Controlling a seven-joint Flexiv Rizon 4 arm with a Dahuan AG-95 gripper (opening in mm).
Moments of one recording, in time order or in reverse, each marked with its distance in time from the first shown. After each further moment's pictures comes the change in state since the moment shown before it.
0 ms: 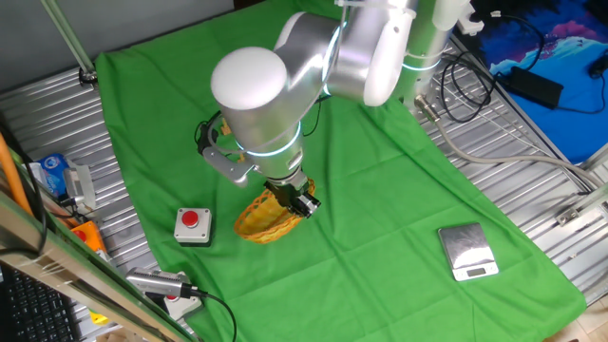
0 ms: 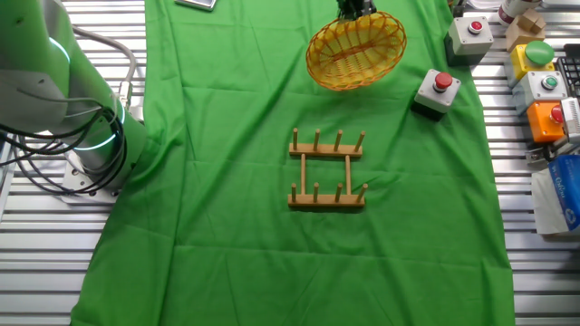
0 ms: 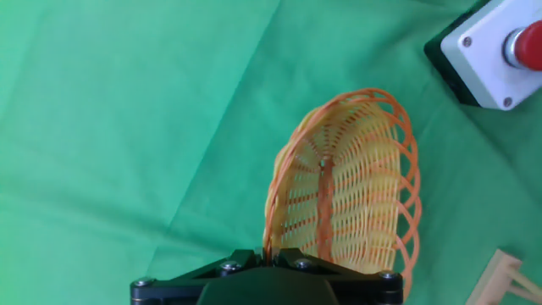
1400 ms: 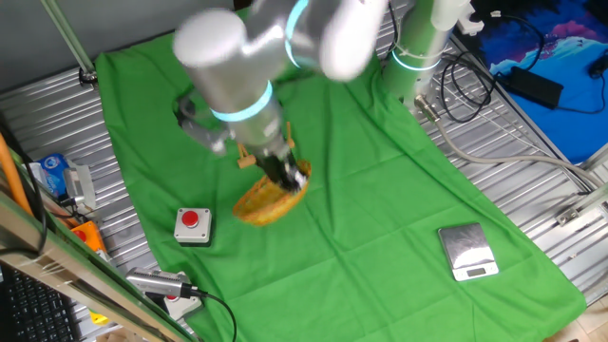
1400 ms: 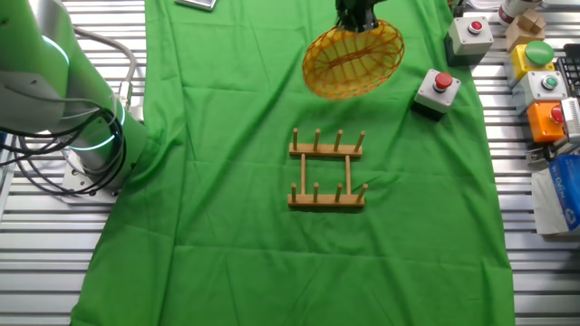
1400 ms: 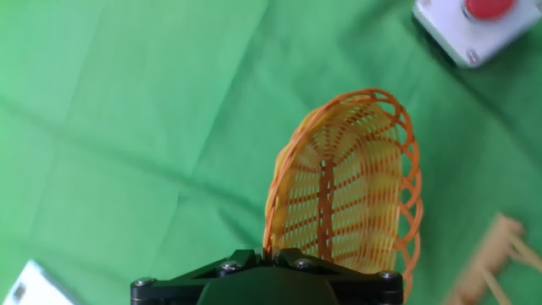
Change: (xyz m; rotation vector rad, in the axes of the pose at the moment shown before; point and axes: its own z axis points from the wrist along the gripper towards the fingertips) arm 0.043 -0.047 -0.043 -0.149 0.080 -0.086
